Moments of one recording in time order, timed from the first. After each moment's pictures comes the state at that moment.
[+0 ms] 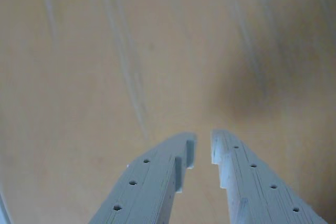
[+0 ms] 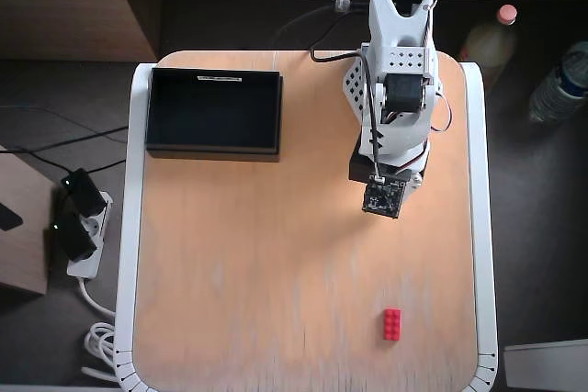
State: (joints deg) arm -3.3 183.7 173.0 75.9 166.3
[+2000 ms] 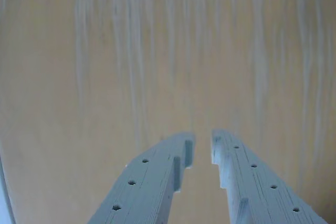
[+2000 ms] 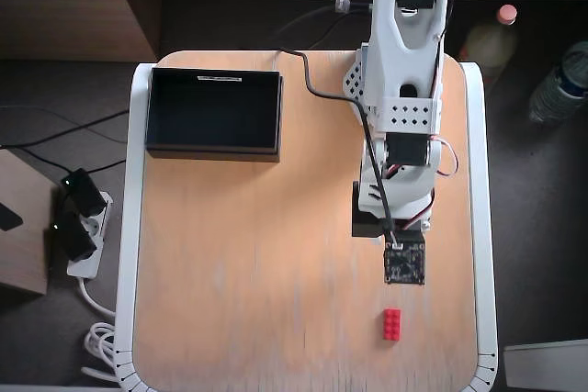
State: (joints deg) arm -0.4 120.3 129.6 58.9 179.6
